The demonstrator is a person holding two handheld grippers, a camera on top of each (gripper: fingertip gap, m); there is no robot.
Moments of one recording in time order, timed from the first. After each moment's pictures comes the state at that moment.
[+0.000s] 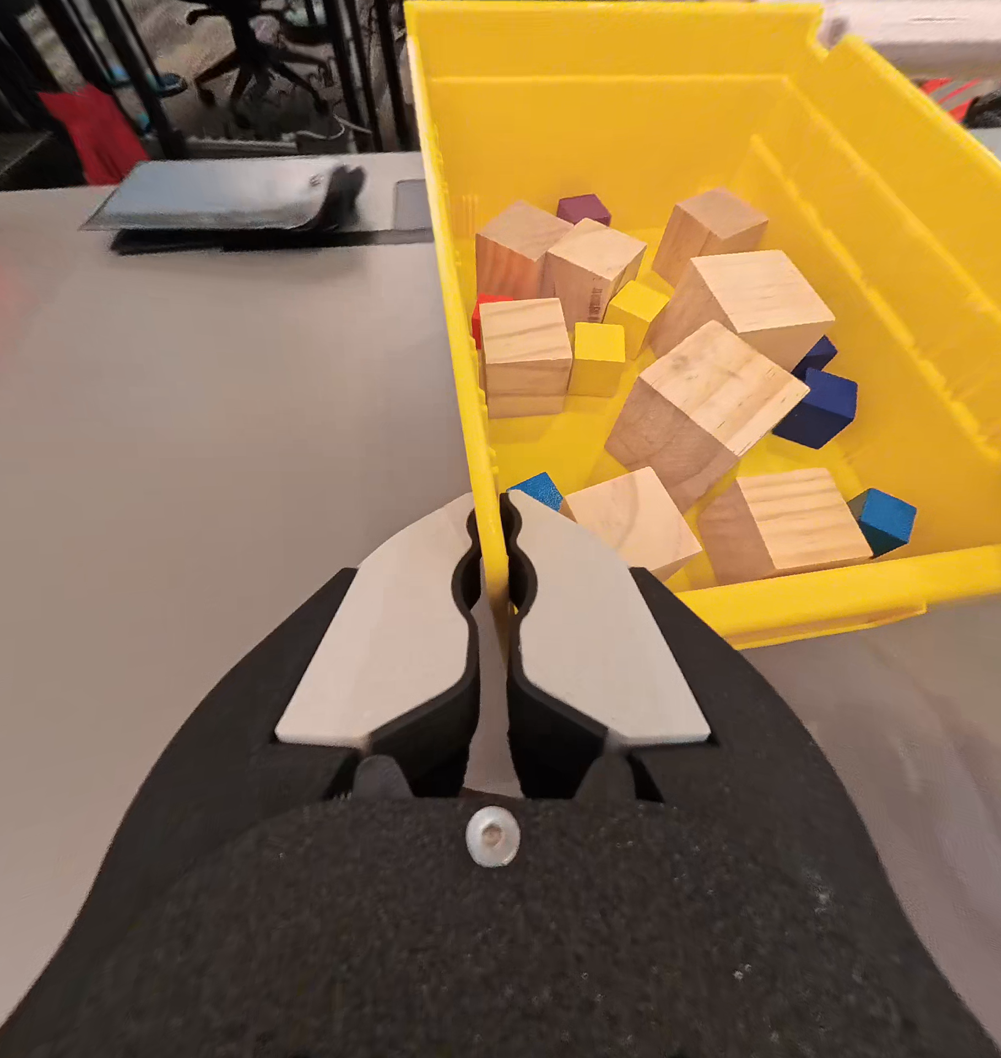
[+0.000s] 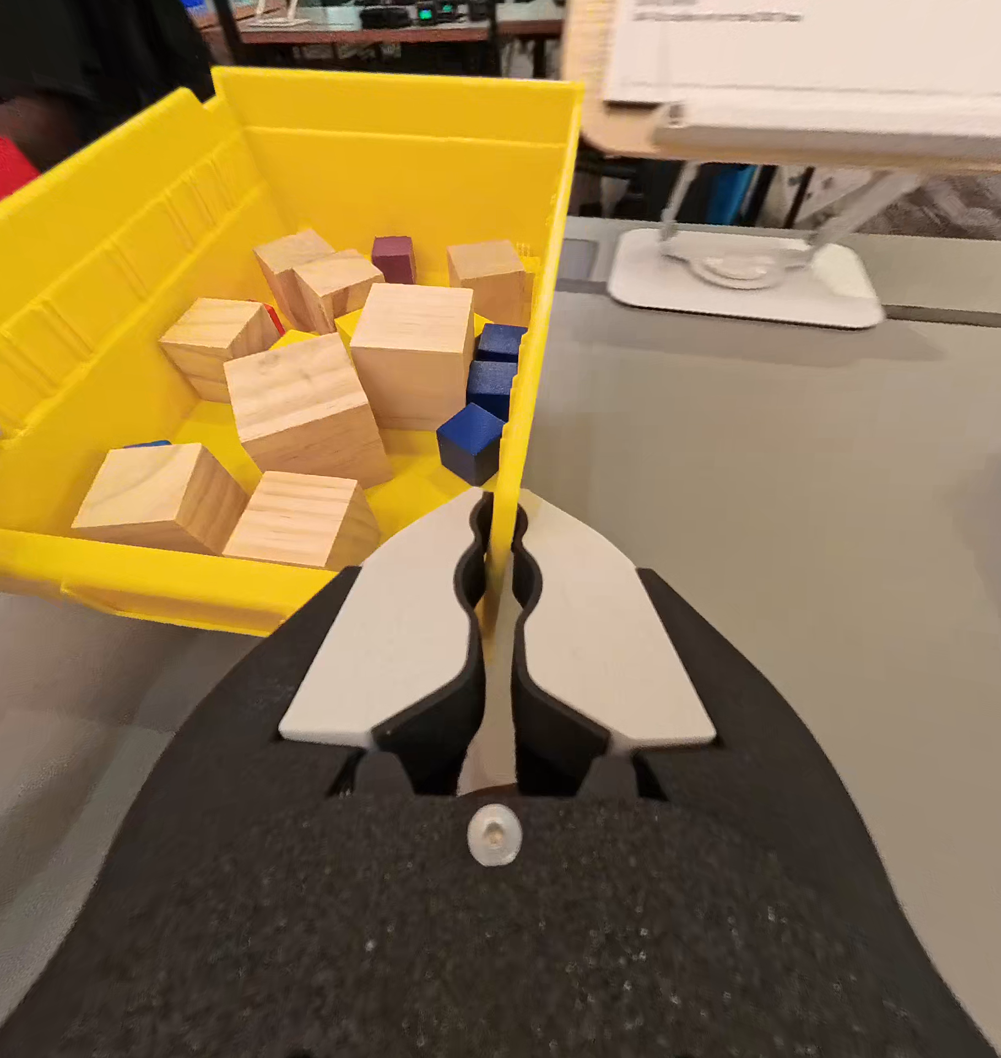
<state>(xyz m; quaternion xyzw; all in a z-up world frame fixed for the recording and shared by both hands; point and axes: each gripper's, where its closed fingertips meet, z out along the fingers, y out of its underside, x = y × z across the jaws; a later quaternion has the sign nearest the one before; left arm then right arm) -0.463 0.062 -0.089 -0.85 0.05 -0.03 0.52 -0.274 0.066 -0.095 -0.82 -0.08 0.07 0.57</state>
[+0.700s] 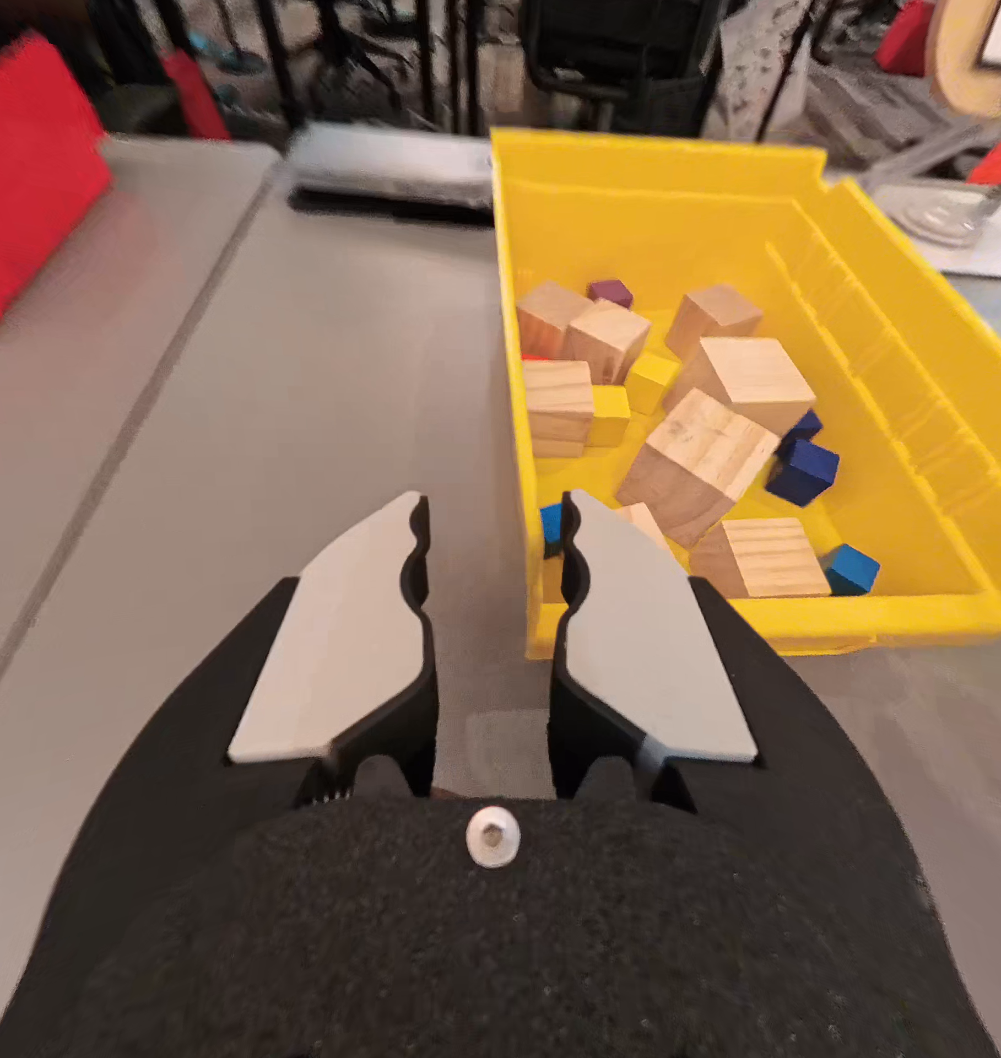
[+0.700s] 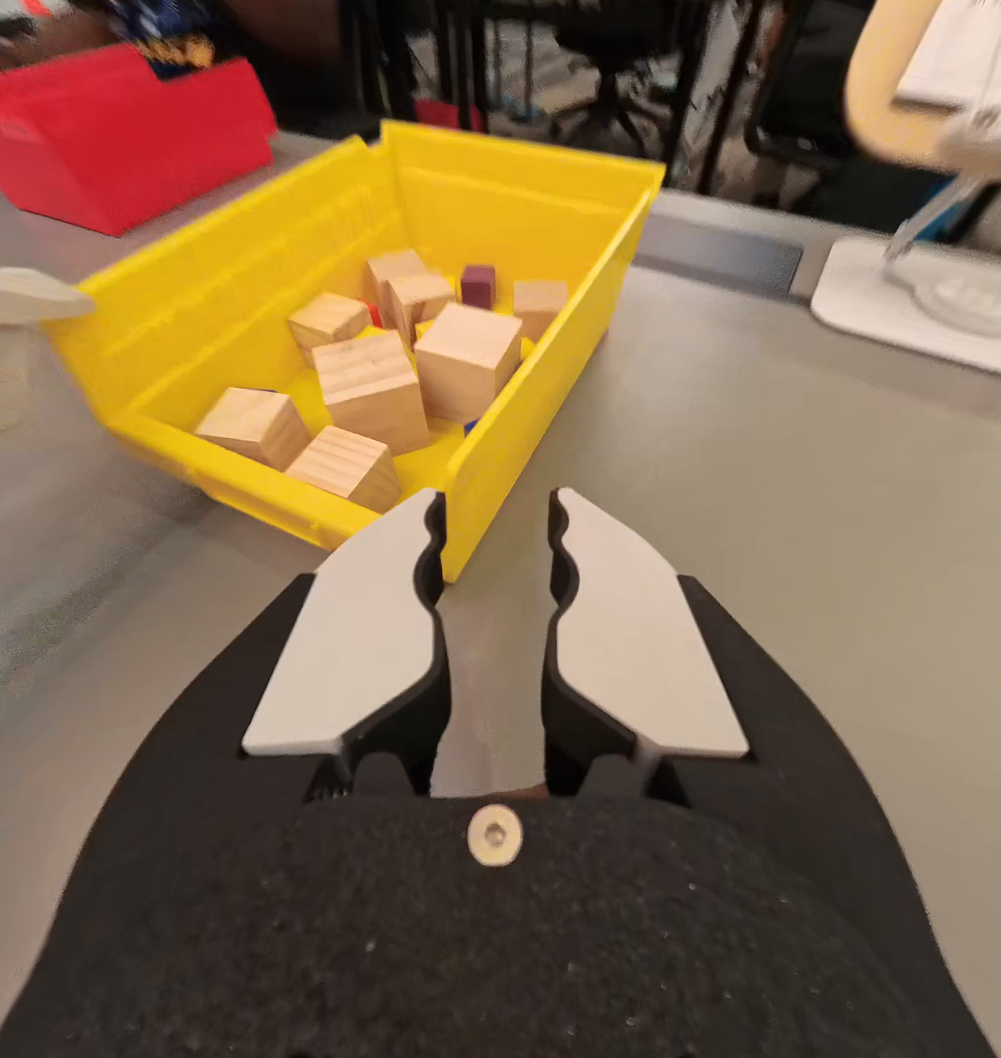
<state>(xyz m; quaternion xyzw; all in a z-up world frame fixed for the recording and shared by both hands) -0.578 0.046 -0.089 -0.85 -0.01 -0.02 0.53 -0.343 0.036 -0.091 -0.81 -0.20 0.14 0.54</state>
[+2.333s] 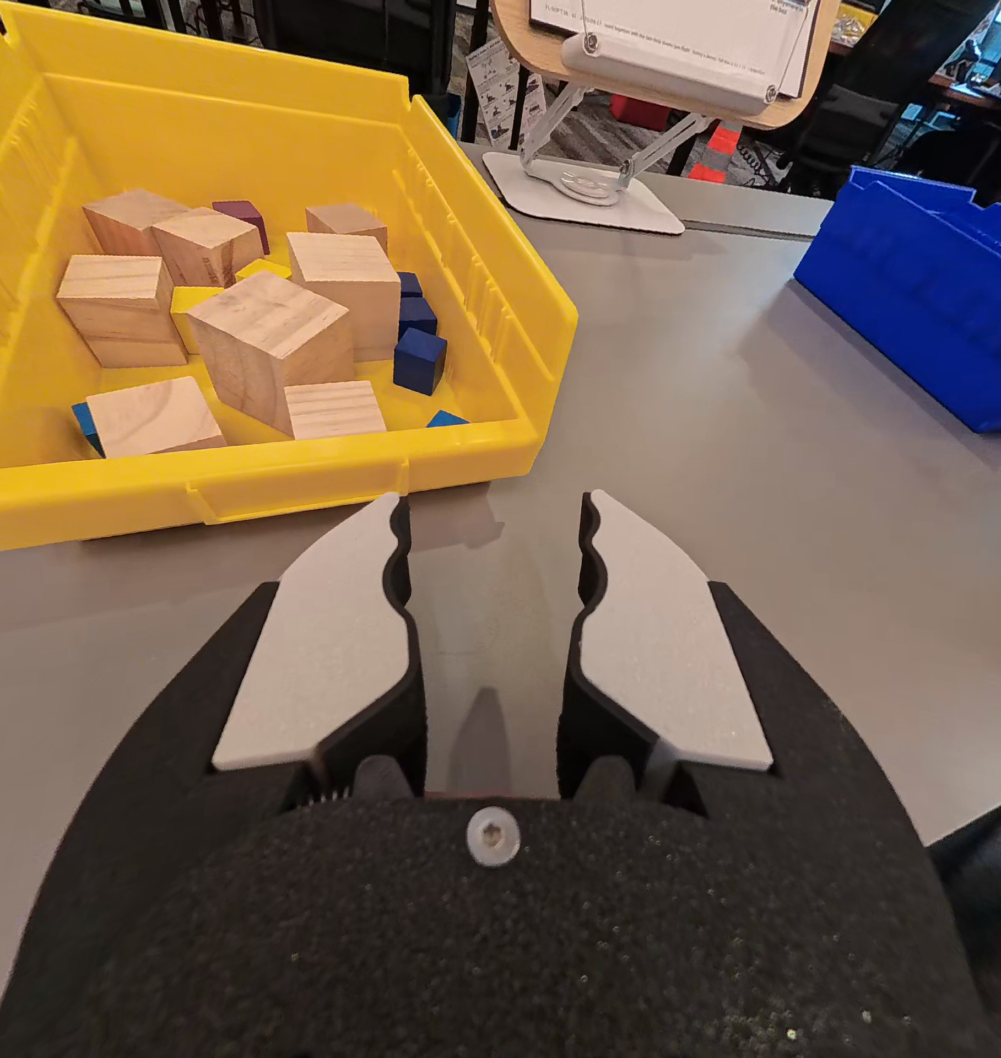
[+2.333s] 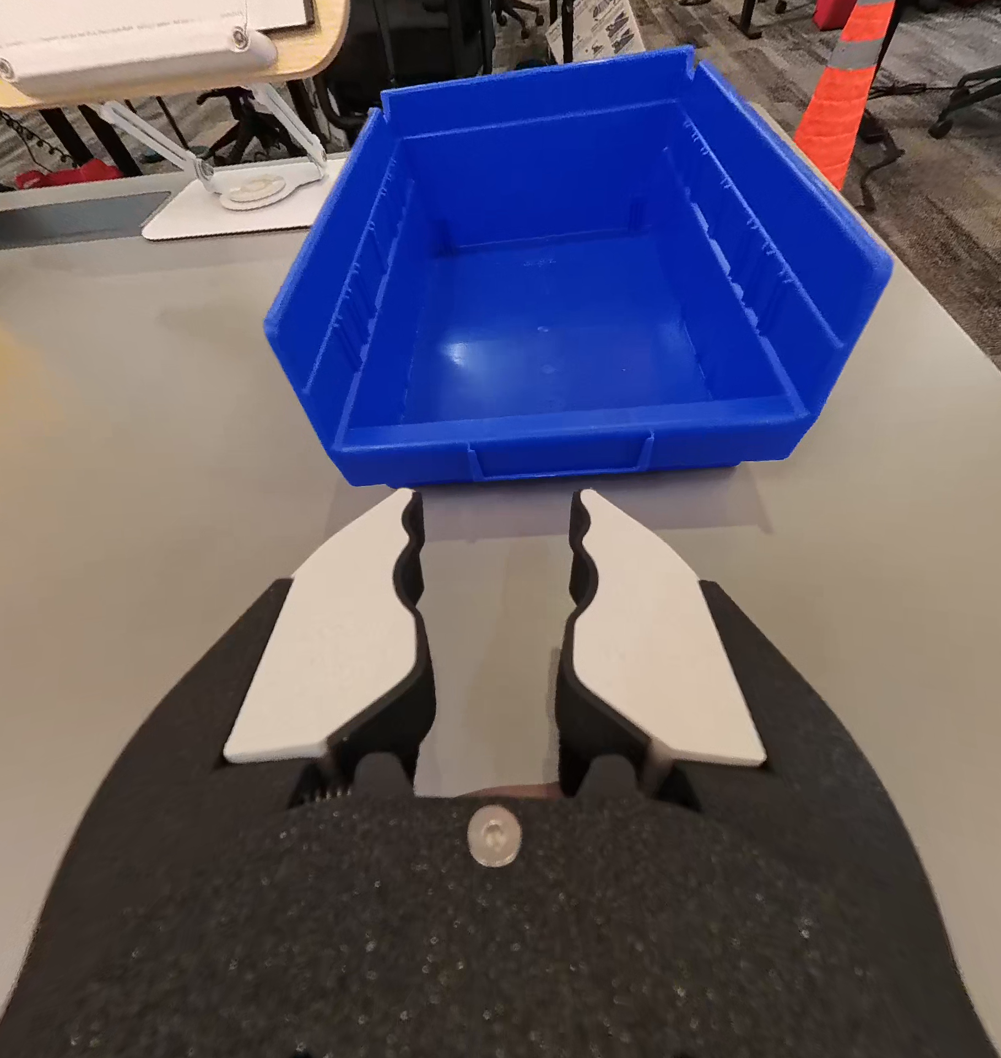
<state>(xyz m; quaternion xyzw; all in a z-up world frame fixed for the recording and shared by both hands) -0.402 -0.026 -0.113 -0.82 0.07 -0.17 0.54 0.152 -0.031 -0.119 -0.84 0.02 0.05 0.55</state>
